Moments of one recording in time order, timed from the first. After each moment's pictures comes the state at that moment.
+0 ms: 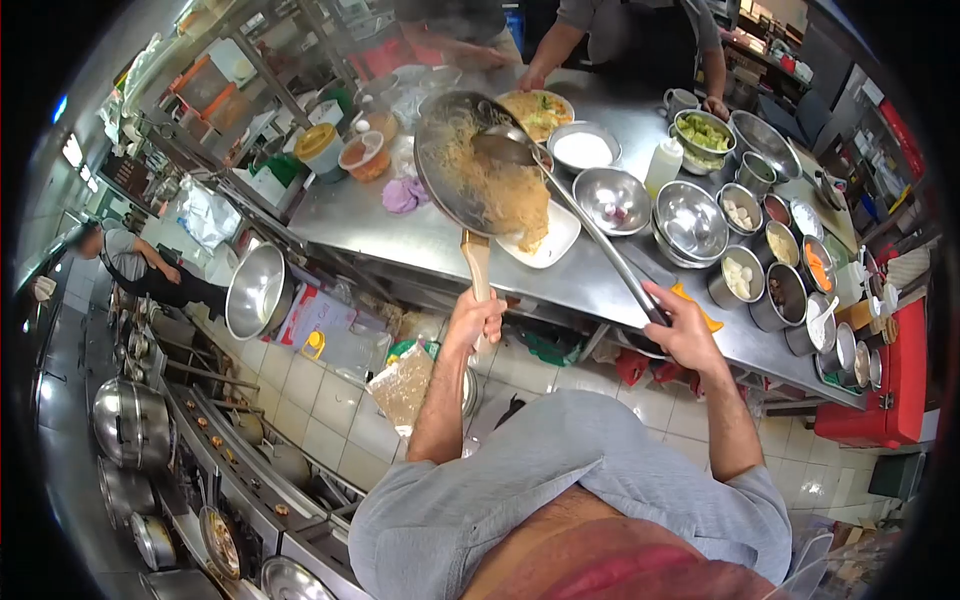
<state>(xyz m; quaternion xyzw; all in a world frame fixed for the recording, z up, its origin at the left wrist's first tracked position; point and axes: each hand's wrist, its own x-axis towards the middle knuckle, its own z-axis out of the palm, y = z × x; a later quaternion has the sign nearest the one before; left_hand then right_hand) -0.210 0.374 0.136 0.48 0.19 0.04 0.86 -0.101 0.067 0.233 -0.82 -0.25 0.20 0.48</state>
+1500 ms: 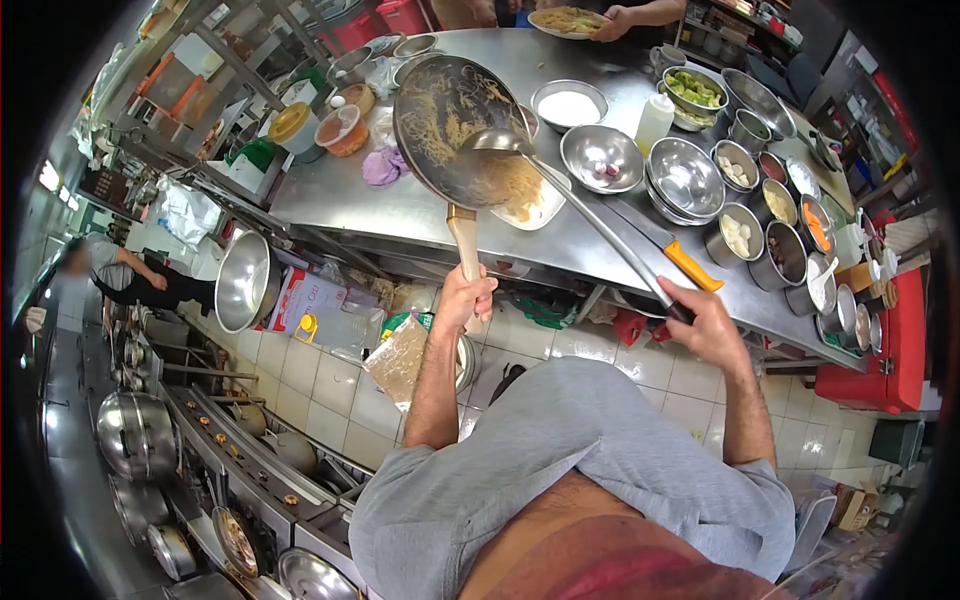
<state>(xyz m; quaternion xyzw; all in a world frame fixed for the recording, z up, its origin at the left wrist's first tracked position) -0.221 0.373 0.133 0.52 0.20 0.03 0.83 -0.124 0.031 0.240 -0.86 -0.32 0.17 0.36</state>
